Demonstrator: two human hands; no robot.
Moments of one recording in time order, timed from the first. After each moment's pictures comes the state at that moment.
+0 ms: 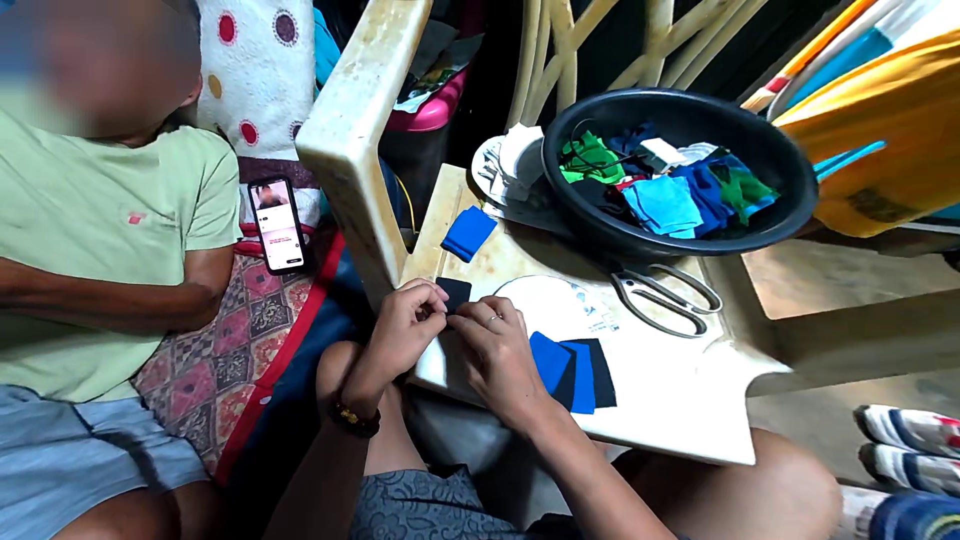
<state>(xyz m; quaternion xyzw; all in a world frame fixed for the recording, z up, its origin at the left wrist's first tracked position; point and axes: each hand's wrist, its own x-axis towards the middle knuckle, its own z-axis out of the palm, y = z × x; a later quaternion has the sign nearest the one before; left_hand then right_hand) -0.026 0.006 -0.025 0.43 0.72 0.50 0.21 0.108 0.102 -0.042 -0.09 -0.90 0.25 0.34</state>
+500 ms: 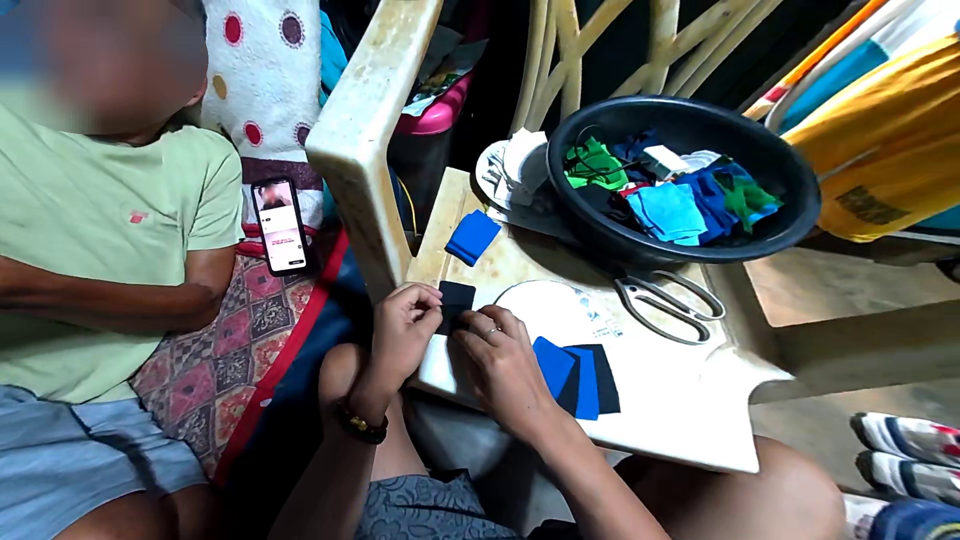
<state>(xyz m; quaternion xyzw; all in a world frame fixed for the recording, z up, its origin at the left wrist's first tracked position) -0.019 0.007 -0.037 0.34 0.72 0.58 0.15 0.111 0.102 -0.045 -0.08 -0.93 0.19 0.30</state>
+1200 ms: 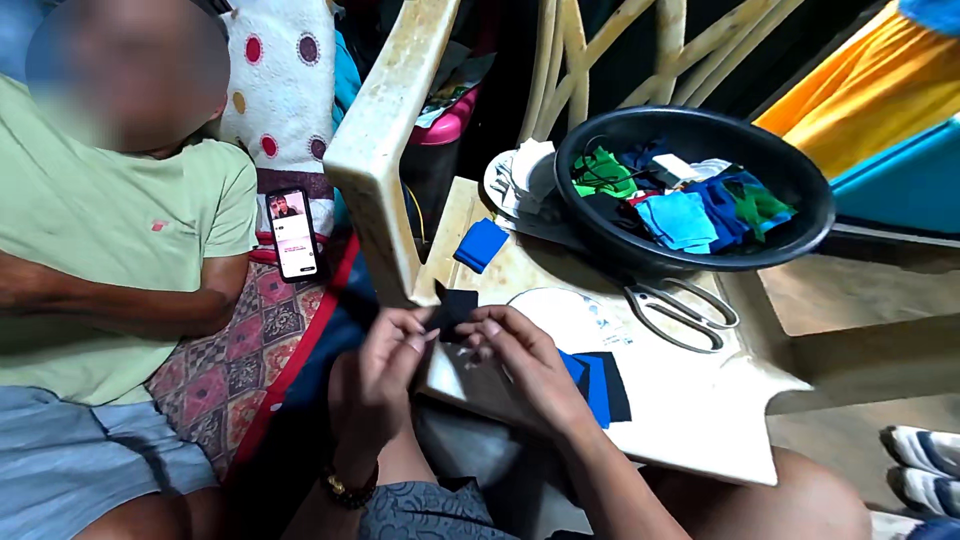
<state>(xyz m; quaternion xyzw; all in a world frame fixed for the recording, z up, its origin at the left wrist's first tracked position) 0.002 -0.031 -0.018 0.38 0.57 0.71 0.13 0.114 0.104 -0.006 -0.17 -0.69 0.67 0.21</state>
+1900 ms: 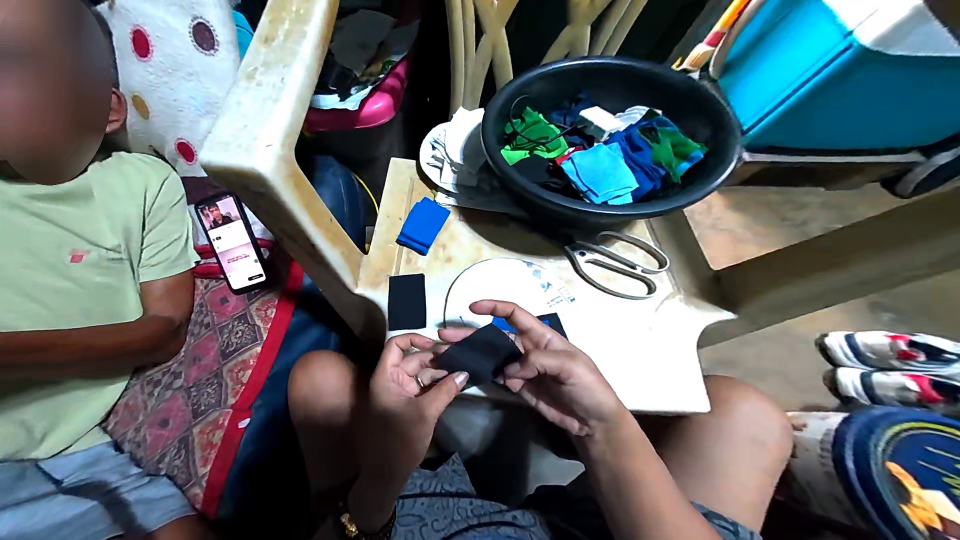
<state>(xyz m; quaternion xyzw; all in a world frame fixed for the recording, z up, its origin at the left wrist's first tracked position) 0.075 -0.008 -0.025 0.26 0.57 0.74 0.26 0.180 0.134 -0.014 -0.10 -0.44 0.88 0.13</state>
